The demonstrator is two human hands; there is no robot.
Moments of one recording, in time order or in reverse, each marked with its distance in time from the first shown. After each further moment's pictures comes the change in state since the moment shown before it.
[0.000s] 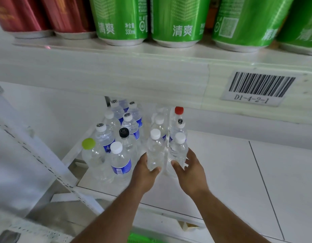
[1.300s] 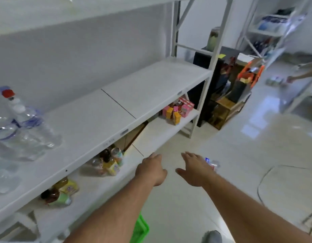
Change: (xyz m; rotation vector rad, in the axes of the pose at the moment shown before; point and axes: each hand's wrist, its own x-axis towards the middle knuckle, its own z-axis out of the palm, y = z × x) left_hand -0.366 0.001 0.164 1.090 -0.899 0.780; right_hand -0.433 0.148 -0.148 -0.588 0.119 0.710
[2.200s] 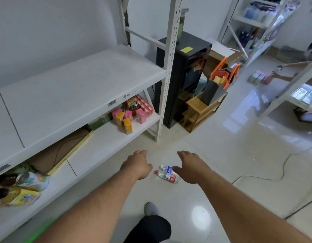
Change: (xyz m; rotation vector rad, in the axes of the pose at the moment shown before) left_hand 0.272 0.277 0.042 -0.097 -0.125 -0.113; right_hand 0.177 0.339 -0.123 -0.035 -0.157 0.070
